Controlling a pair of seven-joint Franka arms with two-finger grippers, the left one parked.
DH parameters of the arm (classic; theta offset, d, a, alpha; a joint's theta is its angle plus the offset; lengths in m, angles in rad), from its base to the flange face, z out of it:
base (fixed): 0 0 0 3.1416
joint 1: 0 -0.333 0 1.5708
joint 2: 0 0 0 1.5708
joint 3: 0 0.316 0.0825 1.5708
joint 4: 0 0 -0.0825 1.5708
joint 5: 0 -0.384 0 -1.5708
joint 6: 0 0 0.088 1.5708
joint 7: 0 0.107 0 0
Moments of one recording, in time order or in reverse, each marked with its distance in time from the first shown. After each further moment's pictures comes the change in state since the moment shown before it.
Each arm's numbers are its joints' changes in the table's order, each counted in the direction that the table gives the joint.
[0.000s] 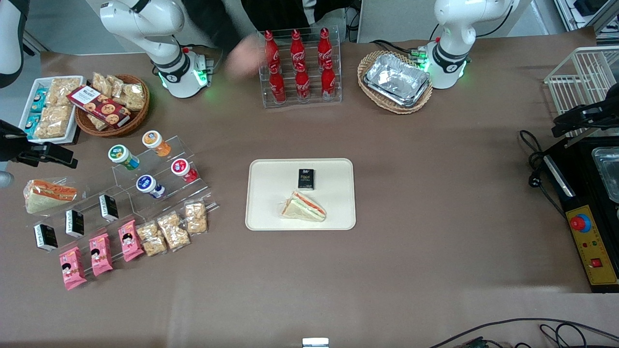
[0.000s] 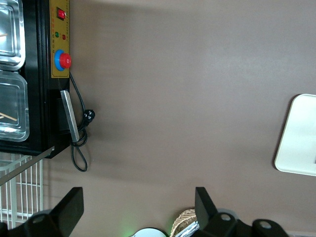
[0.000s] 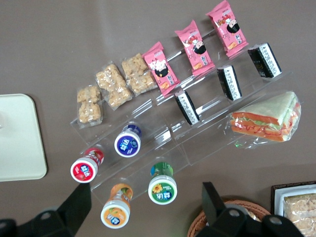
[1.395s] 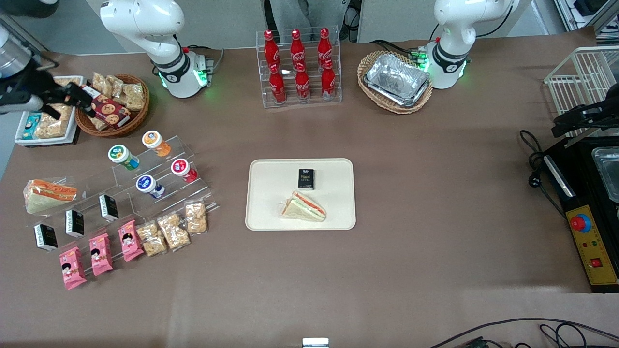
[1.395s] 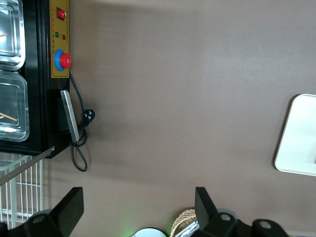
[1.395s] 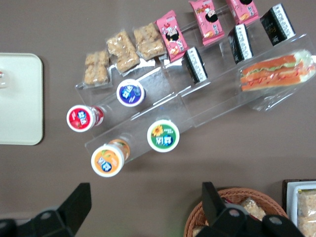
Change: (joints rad) arm 0.021 -0.580 -0.009 -0.649 0.007 0.214 -0.105
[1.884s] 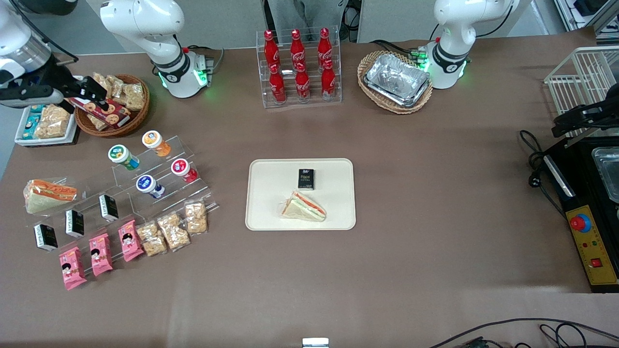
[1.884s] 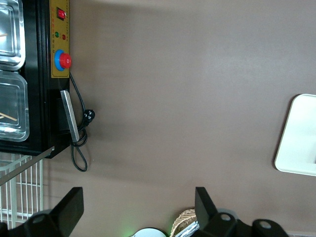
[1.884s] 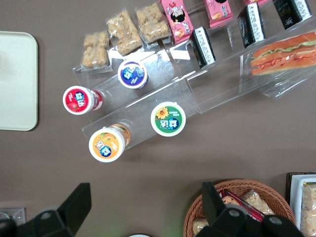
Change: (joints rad) arm -0.002 -0.064 0.015 -0.099 0.012 0.010 -0.003
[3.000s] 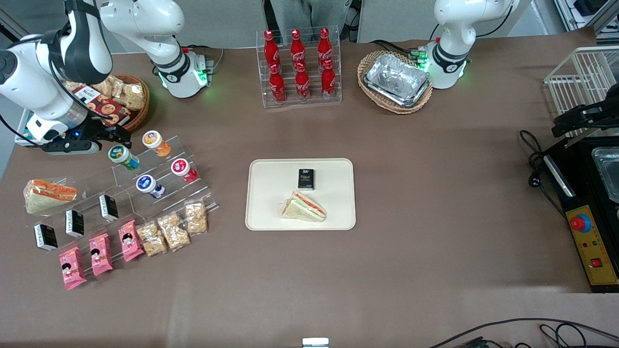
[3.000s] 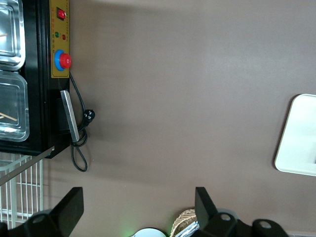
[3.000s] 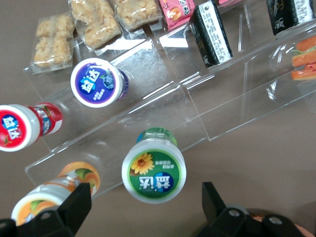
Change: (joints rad) arm 0.024 0.260 -0.004 -0.145 0.004 0.348 -0.008
